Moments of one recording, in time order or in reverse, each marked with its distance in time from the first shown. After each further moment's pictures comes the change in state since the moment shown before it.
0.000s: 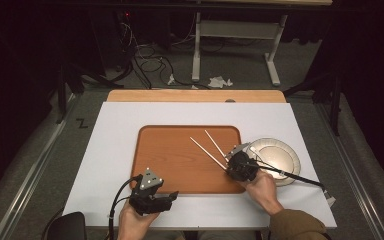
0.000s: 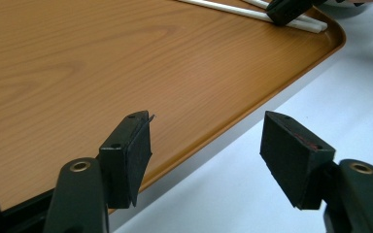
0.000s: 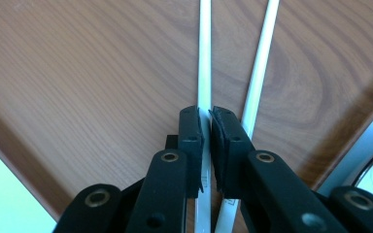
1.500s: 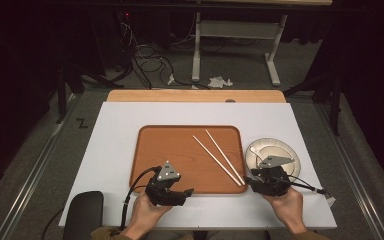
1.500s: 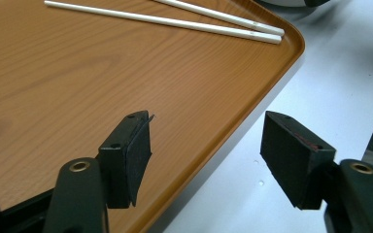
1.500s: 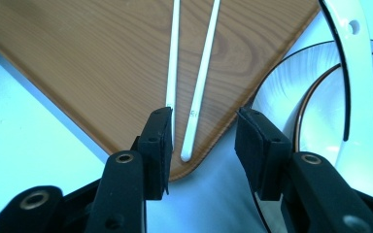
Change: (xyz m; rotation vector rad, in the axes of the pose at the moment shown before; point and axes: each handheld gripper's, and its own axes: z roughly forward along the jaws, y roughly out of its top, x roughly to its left) left arm -0.009 0.027 0.031 0.024 -0.133 0.109; right arm -0.014 -0.068 -0.058 -0.255 0.001 0.095
